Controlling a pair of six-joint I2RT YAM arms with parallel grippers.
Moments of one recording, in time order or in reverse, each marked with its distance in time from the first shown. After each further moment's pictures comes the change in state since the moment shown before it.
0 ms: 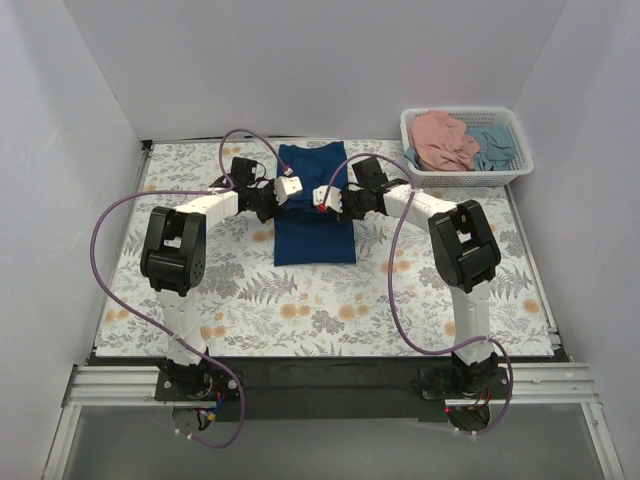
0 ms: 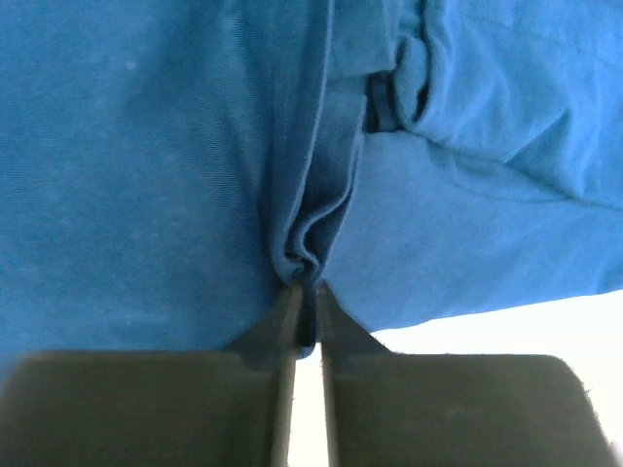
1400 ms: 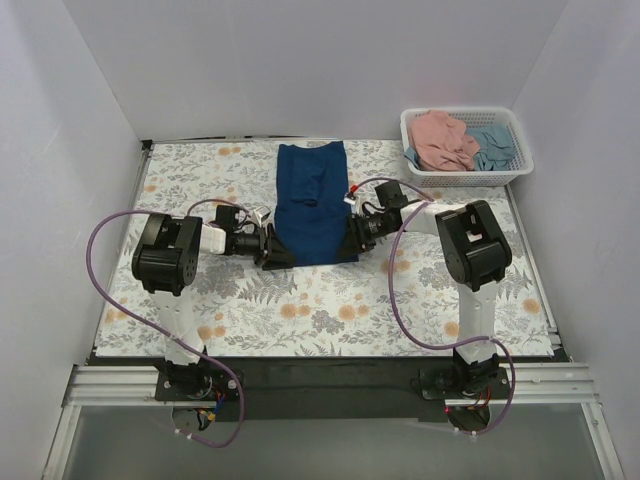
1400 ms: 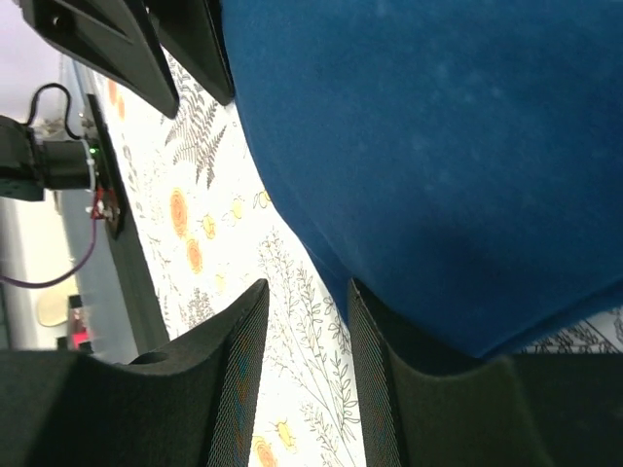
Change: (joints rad) left arm 0.085 -0.008 -0.462 0.347 0.504 -1.425; right arm -0.099 -0.021 -0.265 0.071 -0.499 1.217
